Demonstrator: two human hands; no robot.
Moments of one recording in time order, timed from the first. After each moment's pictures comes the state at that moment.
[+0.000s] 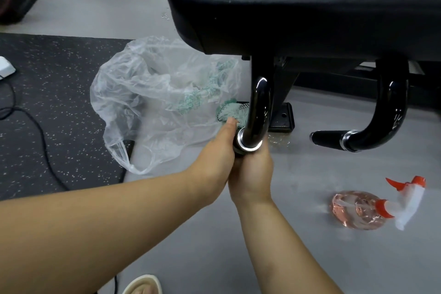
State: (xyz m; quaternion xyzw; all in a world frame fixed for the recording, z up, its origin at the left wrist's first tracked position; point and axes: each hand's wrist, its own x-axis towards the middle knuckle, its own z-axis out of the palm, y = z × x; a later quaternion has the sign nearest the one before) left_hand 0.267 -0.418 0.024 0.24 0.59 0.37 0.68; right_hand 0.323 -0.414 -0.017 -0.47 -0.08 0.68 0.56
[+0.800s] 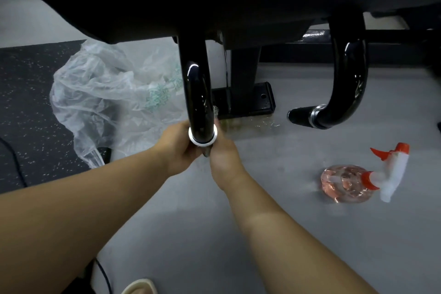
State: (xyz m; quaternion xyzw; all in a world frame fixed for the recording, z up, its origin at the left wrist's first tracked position) left_hand 0.264 -0.377 -0.013 0.16 0.63 0.35 0.67; right_hand 0.336 -0.389 -0.072 -0.57 -0.23 0.69 0.38
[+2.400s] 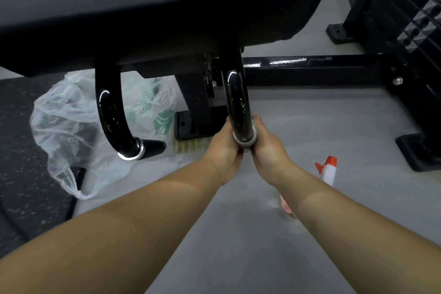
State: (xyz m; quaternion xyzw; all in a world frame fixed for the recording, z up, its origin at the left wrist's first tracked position) left_hand 0.432 -0.370 -0.015 0.21 0.53 0.40 0.72; right_hand 0.508 -0.376 -0.027 -0.55 -0.28 0.66 0.43
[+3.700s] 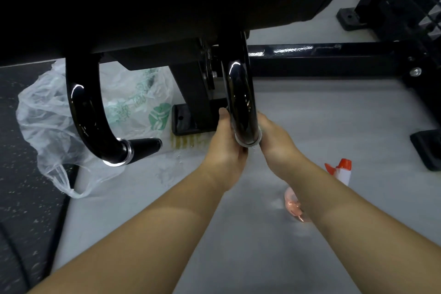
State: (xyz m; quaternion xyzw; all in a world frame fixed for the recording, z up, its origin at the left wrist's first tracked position) left_hand 0.435 -0.364 -0.032 0.13 0.45 0.46 0.75; right_hand 0.521 -0.360 -0.031 -0.55 -0.41 0.63 0.36
